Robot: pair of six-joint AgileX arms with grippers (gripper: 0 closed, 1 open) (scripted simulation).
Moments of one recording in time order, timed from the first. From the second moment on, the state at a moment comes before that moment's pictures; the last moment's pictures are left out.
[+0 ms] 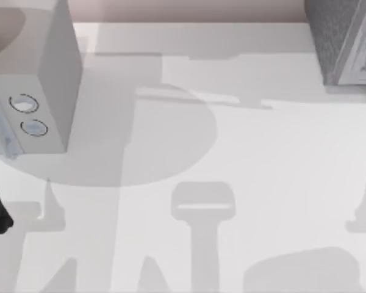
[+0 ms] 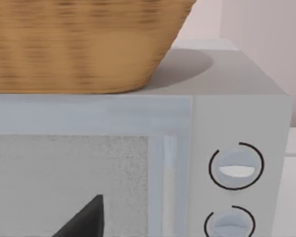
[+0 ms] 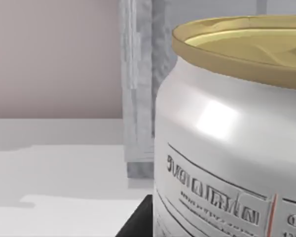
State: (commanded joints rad) left arm 0.00 0.00 0.00 0.00 0.00 0.00; right arm 0.01 0.01 0.00 0.00 0.01 0.00
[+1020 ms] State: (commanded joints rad) left arm 0.00 0.00 0.00 0.00 0.00 0.00; right arm 0.57 1.21 0.80 0.52 0.61 0.12
